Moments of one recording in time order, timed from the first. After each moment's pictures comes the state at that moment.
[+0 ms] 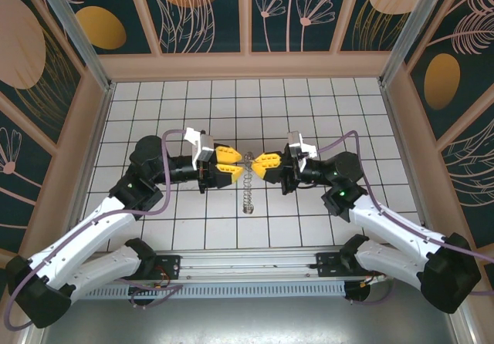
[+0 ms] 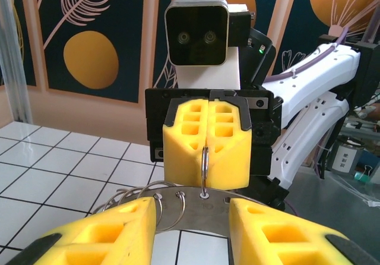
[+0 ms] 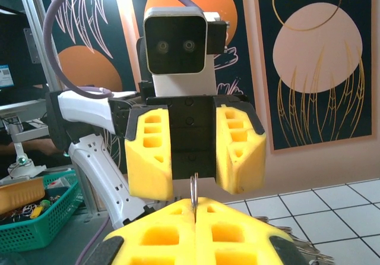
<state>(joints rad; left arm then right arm) -0.69 0.93 0.81 0.15 0.81 -0.18 0.71 0.98 0.56 0.81 -0.84 0.43</state>
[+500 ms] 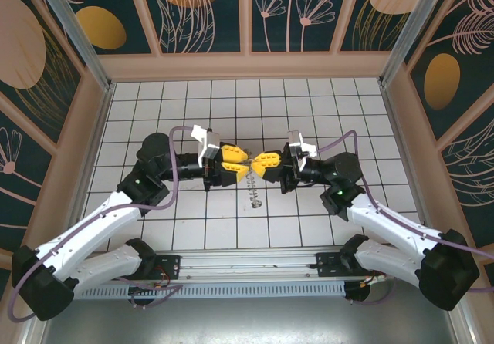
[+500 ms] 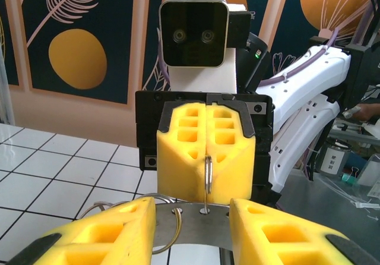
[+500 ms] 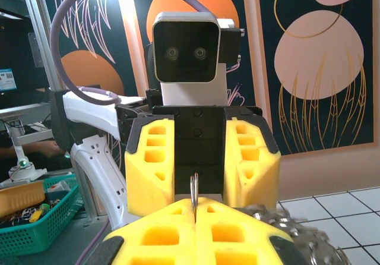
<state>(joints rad) -0.70 0.99 0.81 0.21 0.83 -0.21 0.71 1.00 0.56 0.87 -0.84 0.45</state>
